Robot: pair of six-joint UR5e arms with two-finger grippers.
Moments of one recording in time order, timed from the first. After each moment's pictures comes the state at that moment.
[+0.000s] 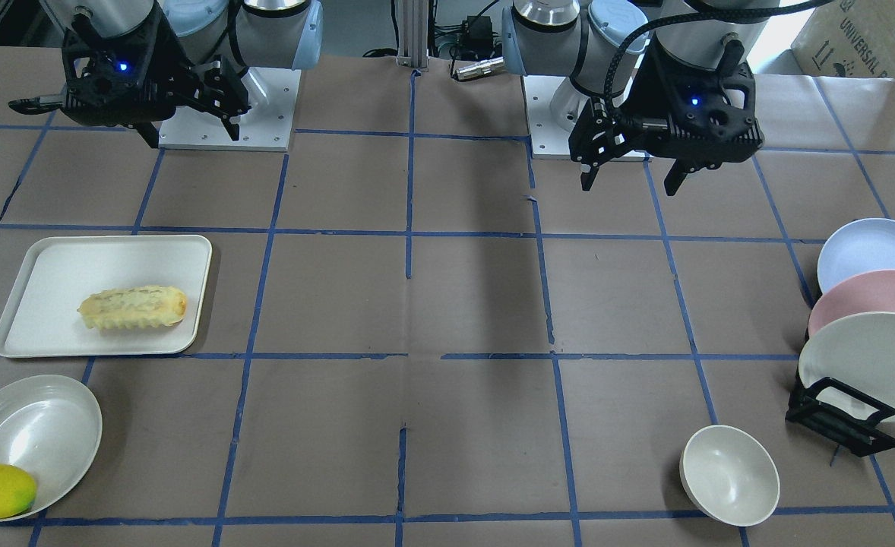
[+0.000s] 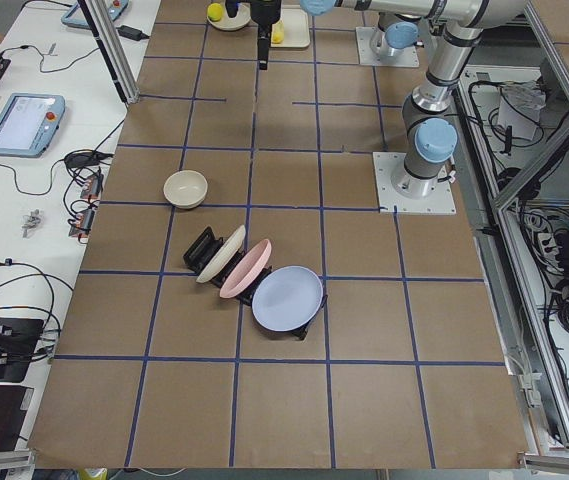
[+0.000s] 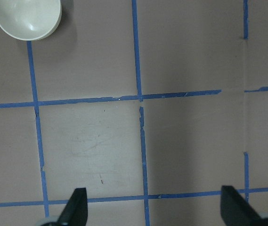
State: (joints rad) left arm -1.58 -1.60 -1.47 -1.62 1.57 0.04; right arm 1.54 -1.69 1.64 -1.42 -1.52 -0.14
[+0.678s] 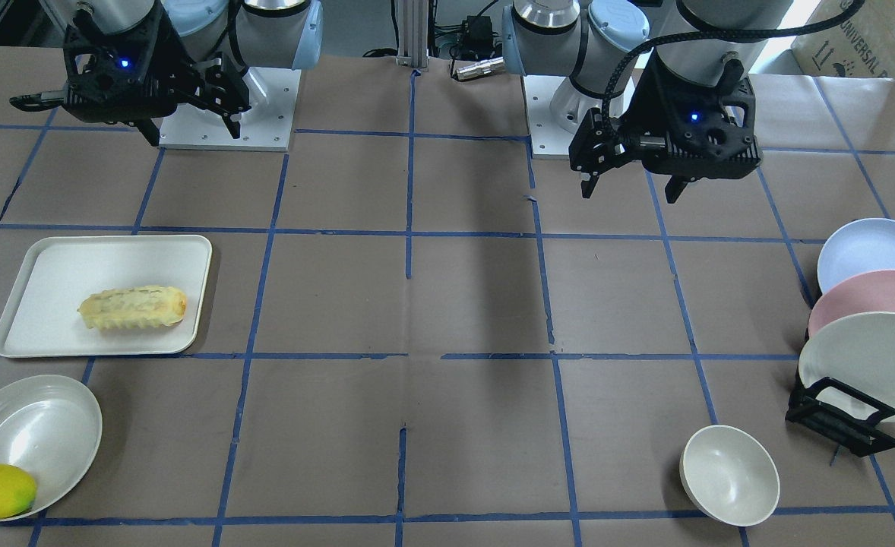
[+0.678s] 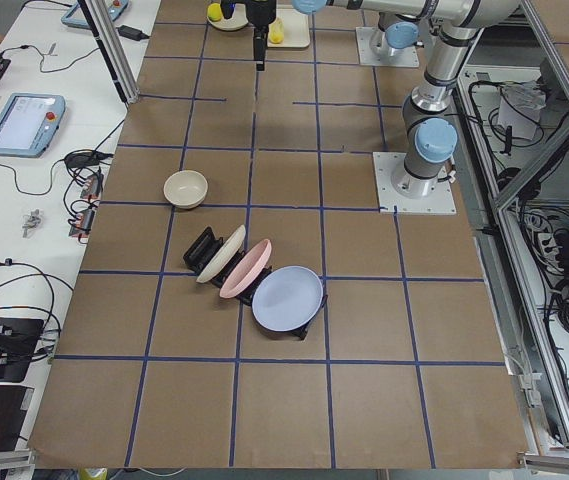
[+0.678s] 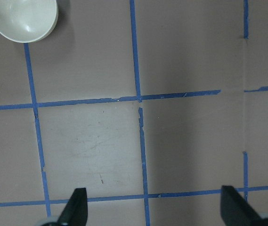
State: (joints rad) left arm -1.57 -1.61 -1.47 -1.65 1.58 0.05; right arm 1.54 -1.70 1.64 -1.42 -1.52 -0.14
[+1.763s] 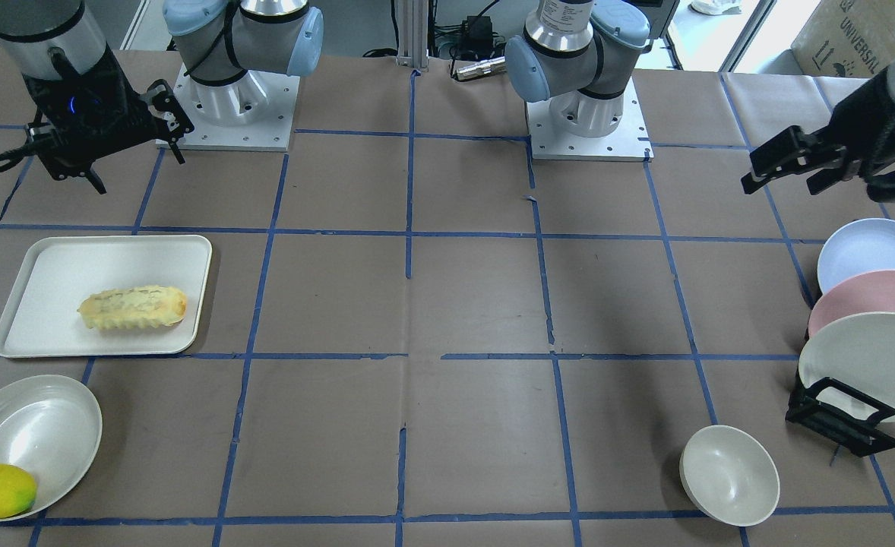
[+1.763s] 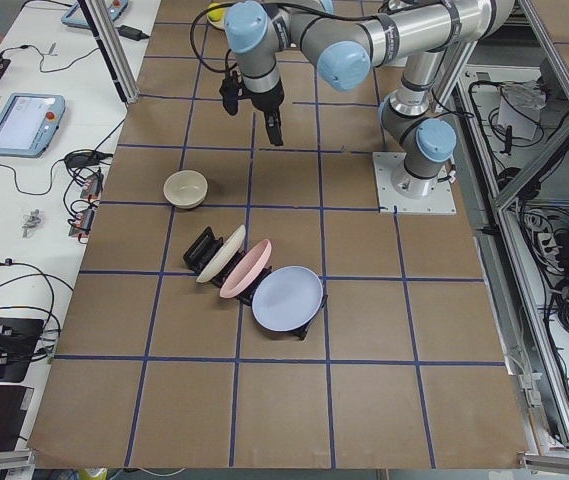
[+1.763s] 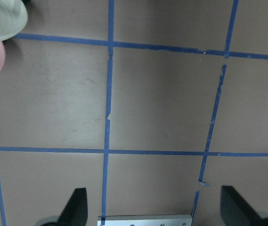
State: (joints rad) left arm -0.97 -1.63 -1.47 -1.88 1.54 0.53; right arm 1.36 -1.70 1.88 -1.74 -1.62 -0.84
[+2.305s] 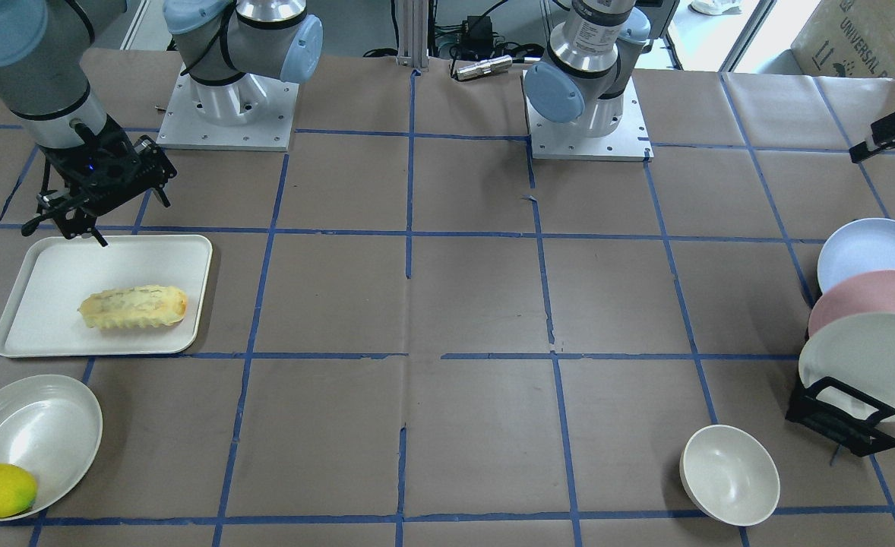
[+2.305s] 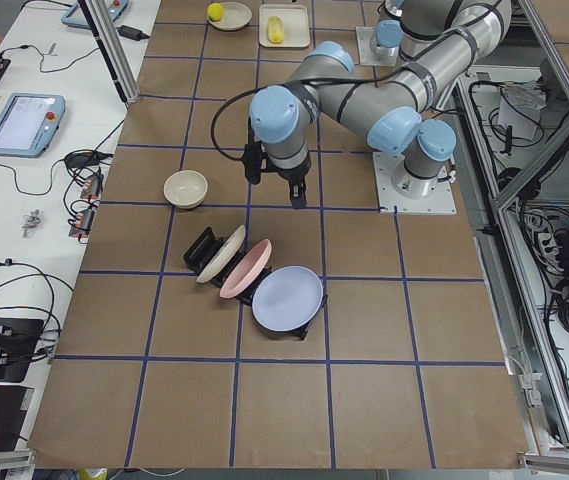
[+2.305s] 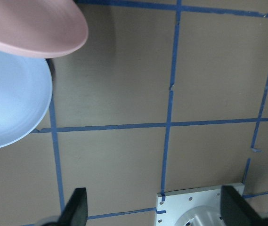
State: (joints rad) left arm -0.67 -1.77 -1.39 -1.89 1.60 0.89; right arm 1.30 -1.69 2.09 -2.04 -1.60 -1.17
